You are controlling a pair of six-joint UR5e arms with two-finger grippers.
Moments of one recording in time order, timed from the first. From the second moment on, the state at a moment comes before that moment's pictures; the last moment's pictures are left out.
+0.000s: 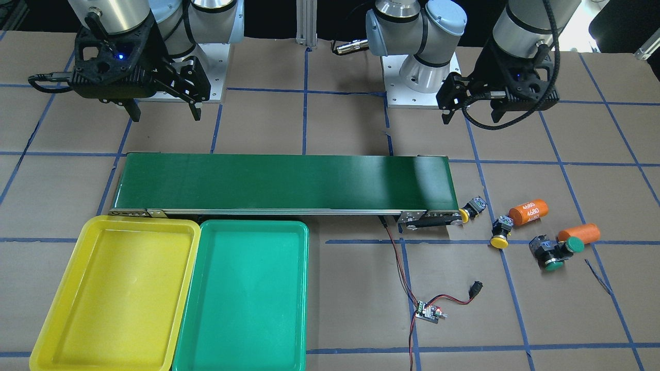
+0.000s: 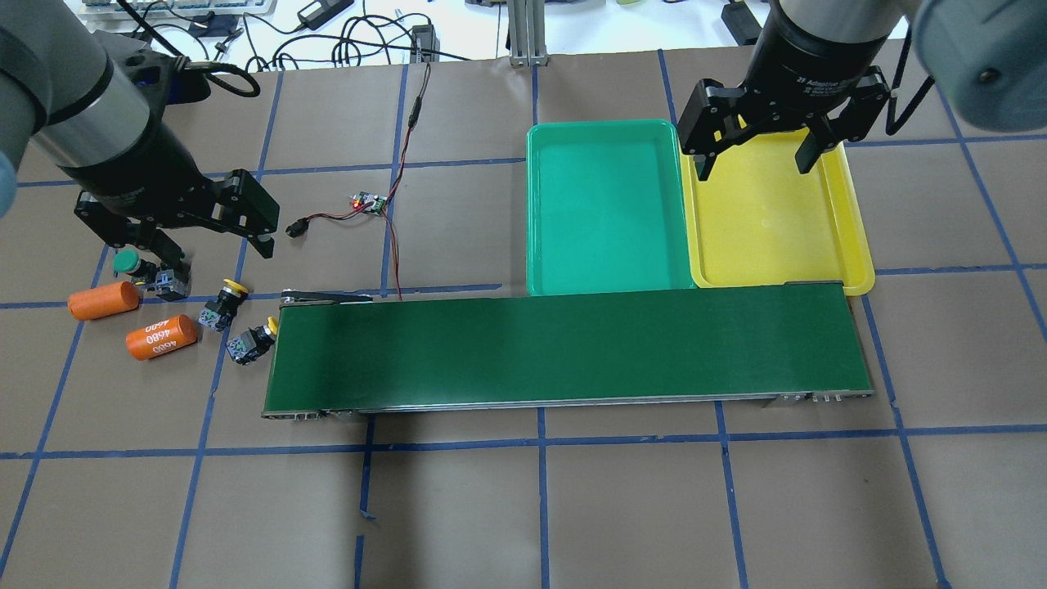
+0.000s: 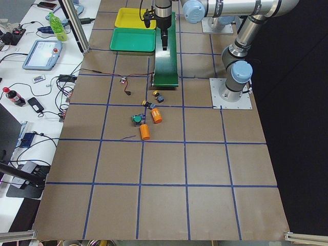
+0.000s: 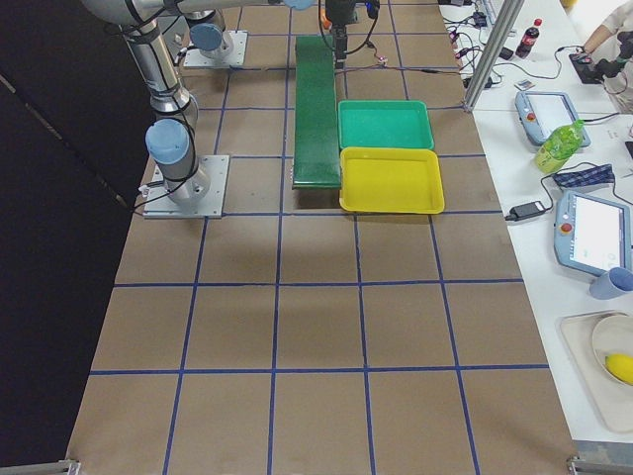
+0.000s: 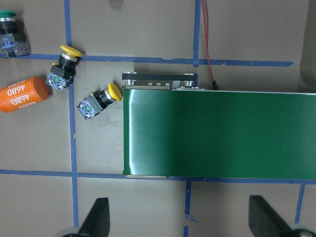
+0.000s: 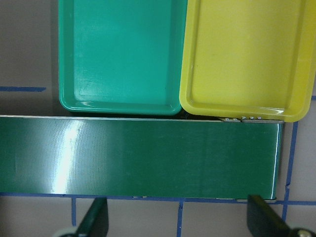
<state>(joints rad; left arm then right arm) -1.43 -1.46 -1.69 -1.59 1.58 0.06 1.64 -1.57 1.49 -1.51 -1.56 0.02</state>
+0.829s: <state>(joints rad) -1.01 -1.60 -1.75 -1.42 1.58 0.22 1.64 -1.57 1.49 -1.51 -1.56 0.02</state>
